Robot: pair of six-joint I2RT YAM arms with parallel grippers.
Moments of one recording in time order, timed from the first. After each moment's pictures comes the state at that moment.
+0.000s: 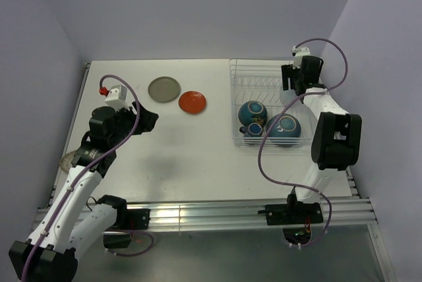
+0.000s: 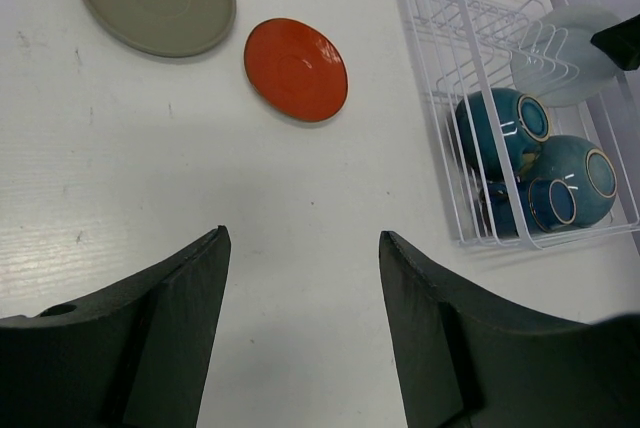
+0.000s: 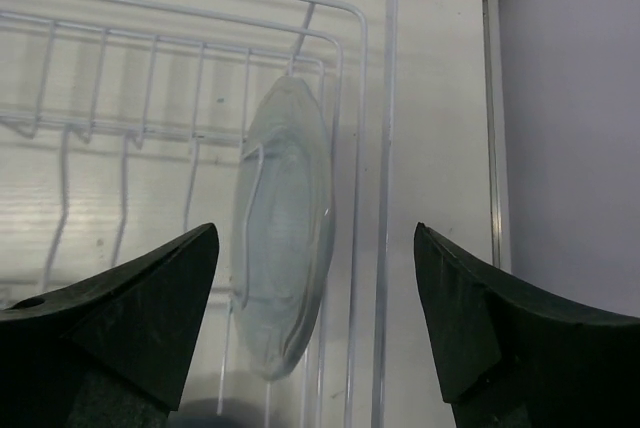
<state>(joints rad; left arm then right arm) -0.26 0.80 0.73 -0.26 0.12 -0.46 -0.12 1.77 1.25 -0.01 0.05 -0.25</state>
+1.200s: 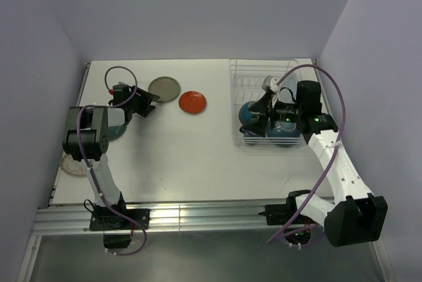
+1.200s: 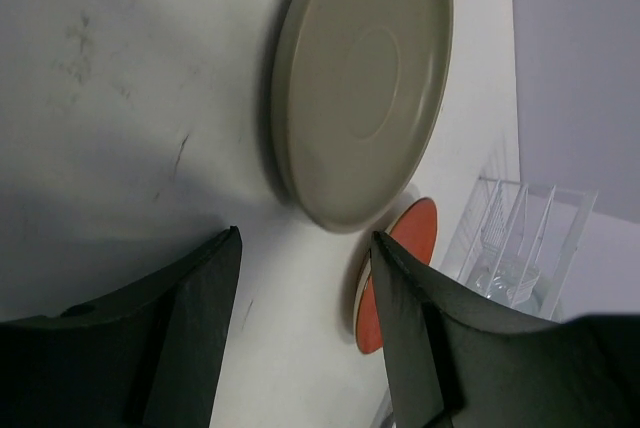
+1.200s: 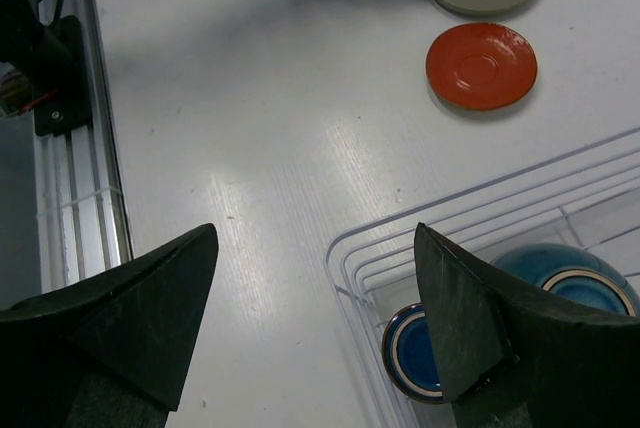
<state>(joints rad) 0.00 1.95 0.97 0.36 0.31 -1.08 0.08 1.08 0.94 -0.42 -1.06 -0.38</state>
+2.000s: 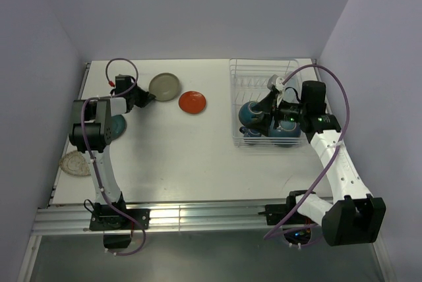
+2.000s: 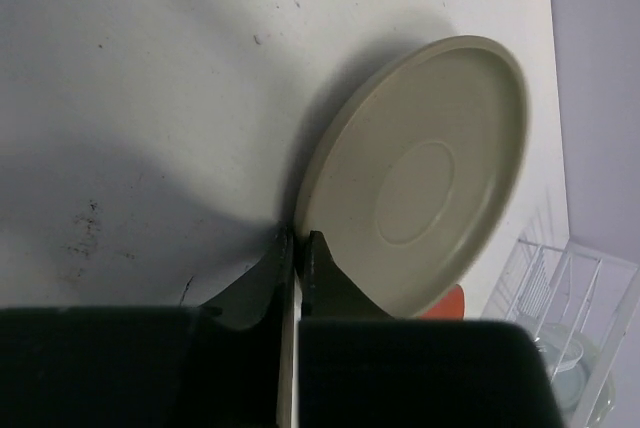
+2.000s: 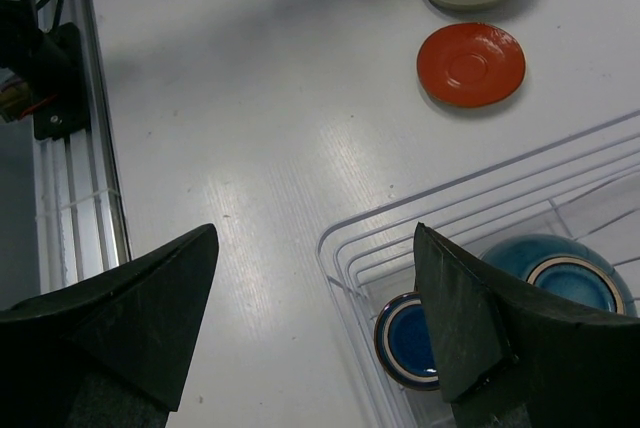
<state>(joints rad) 0.00 2.10 1.24 0.18 0.21 -1.03 0.03 1.08 0.94 -0.43 -1.11 -0.40</state>
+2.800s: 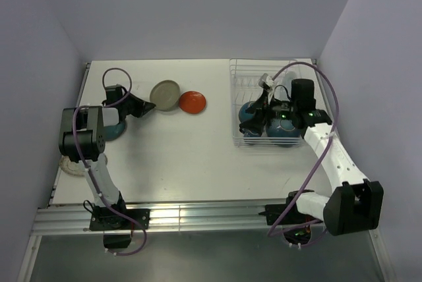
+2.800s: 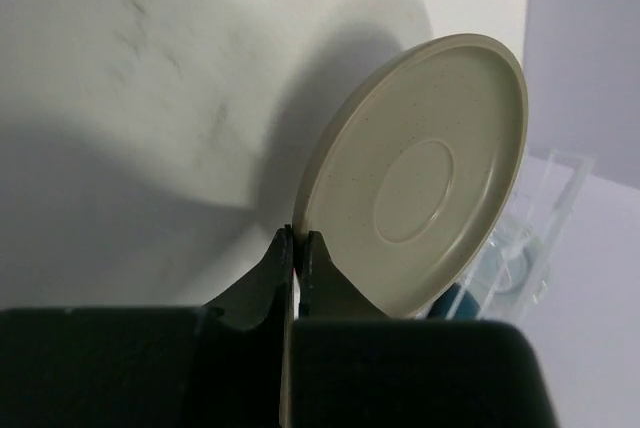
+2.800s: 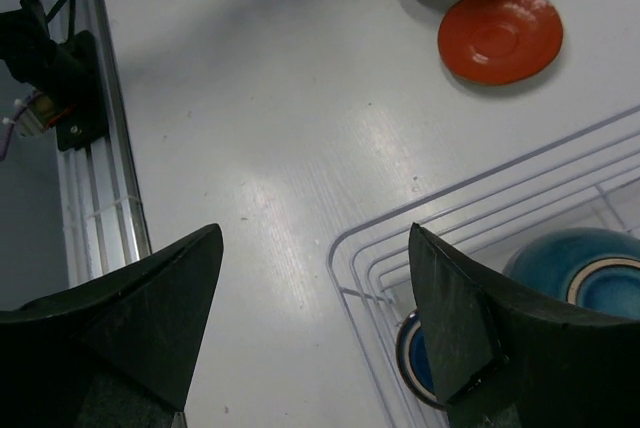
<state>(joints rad) 0.06 1.98 1.02 0.27 0.46 -1.05 0.07 1.15 0.93 -0.39 -1.07 -0.32</state>
